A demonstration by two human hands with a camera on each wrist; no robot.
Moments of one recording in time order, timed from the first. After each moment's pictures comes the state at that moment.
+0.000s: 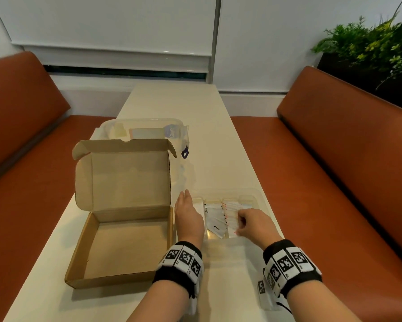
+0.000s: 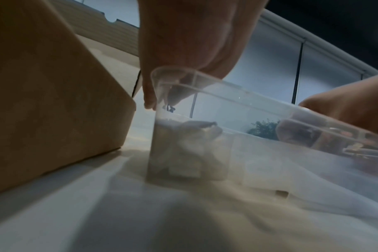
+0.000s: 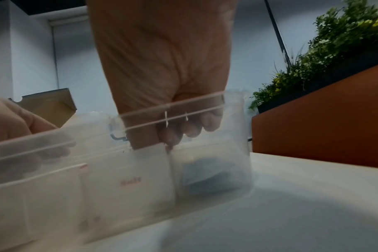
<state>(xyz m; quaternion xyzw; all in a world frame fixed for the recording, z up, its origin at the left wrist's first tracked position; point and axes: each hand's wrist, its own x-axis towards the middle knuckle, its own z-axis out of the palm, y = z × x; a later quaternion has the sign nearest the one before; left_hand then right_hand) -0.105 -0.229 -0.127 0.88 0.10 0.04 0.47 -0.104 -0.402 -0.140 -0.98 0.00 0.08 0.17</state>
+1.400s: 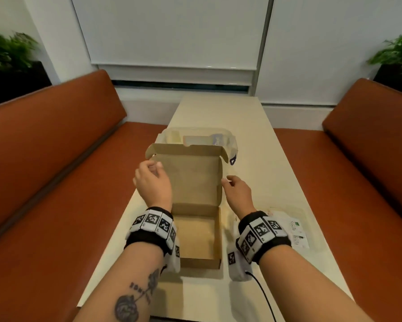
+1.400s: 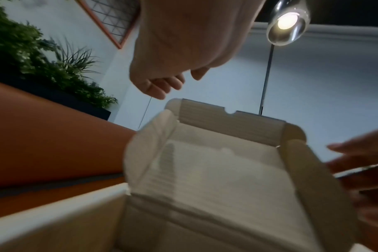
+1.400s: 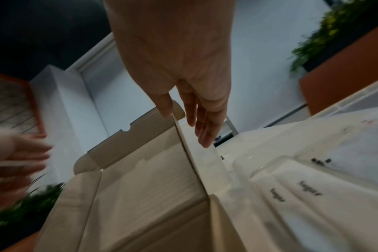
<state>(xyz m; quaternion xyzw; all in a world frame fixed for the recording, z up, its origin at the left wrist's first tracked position) -0.091 -0.053 -0.051 0.78 0.26 0.38 0.43 -0.075 -0.233 -0.064 -0.86 0.05 0.00 0.51</state>
